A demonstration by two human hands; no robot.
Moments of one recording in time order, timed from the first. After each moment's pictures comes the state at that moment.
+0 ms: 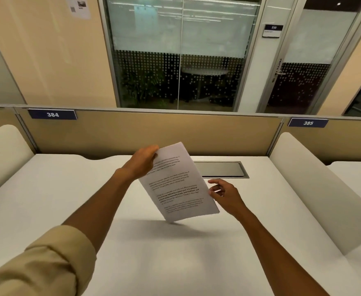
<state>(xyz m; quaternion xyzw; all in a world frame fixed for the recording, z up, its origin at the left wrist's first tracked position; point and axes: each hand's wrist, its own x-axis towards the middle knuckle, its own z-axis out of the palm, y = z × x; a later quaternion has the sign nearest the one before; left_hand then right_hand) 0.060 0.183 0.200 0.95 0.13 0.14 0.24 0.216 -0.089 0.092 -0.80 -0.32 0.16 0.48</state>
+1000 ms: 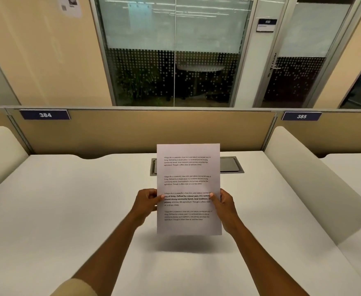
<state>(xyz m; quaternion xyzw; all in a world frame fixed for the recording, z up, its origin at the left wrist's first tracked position) 0.035 0.109 0.082 0.66 0.29 0.12 0.68 0.177 -0.108 0.069 -0.72 -0.14 0.21 0.65</state>
